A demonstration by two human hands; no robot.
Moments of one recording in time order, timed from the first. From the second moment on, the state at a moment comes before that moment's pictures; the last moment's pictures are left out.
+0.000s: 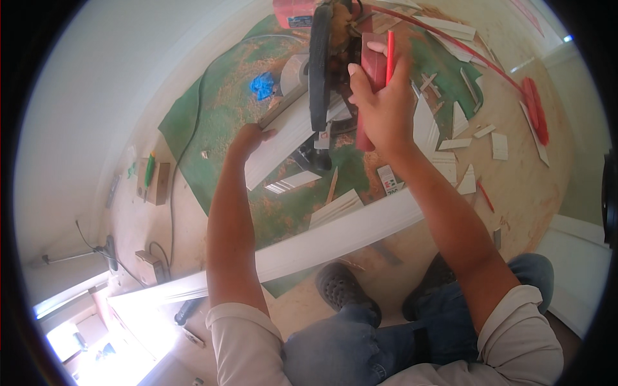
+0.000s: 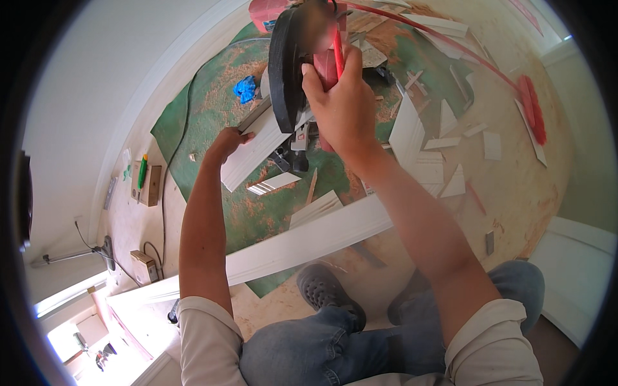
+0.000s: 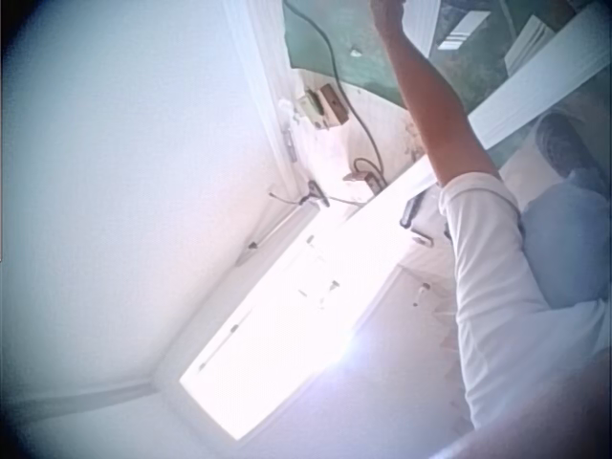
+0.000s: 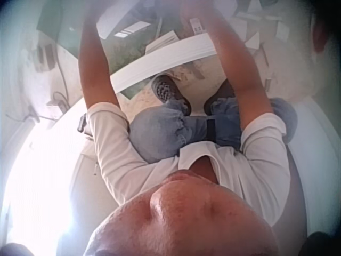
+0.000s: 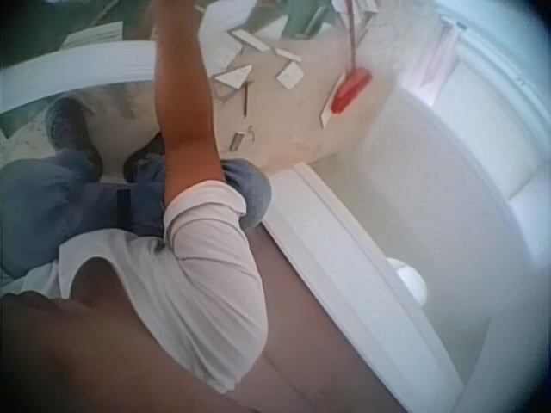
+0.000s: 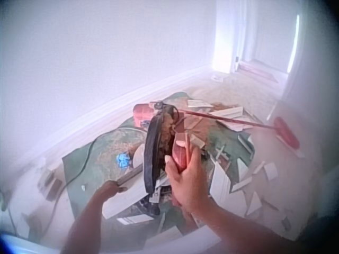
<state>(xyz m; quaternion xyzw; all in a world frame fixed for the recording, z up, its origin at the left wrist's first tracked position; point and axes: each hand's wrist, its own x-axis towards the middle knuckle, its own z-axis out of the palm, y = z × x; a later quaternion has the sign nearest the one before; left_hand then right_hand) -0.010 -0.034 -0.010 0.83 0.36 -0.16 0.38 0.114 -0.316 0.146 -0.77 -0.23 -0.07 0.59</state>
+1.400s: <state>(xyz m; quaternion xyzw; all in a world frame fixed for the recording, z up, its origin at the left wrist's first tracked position) -0.027 -0.054 0.005 0.88 0.36 -0.15 0.25 0.405 -0.245 0.239 -0.68 -0.26 0.14 0.67</state>
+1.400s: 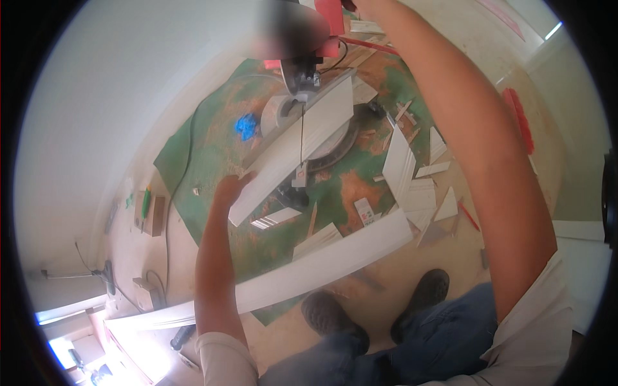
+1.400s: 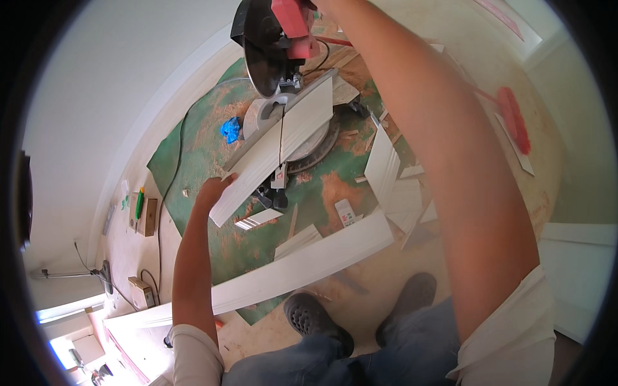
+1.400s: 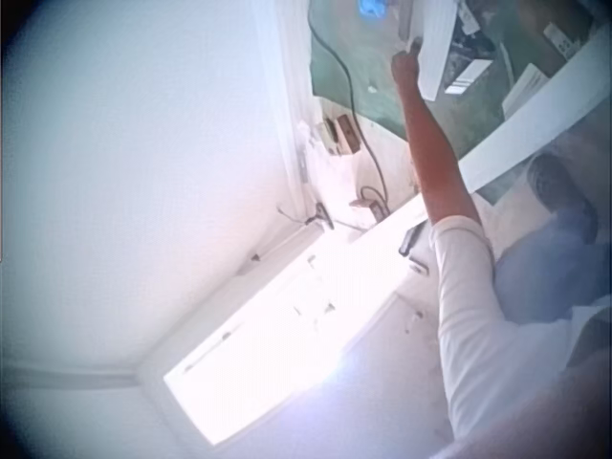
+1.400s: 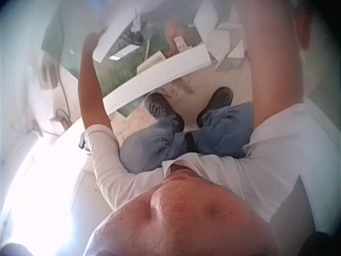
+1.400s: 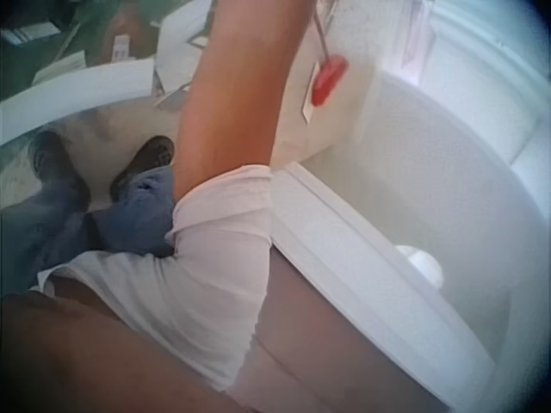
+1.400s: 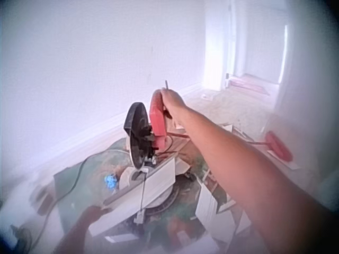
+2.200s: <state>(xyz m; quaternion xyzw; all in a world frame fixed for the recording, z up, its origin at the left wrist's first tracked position) -0.151 -0.059 -0.002 0.58 0.42 0.08 0.69 0.302 -0.364 0.014 -0.68 0.05 0.38 0.62</state>
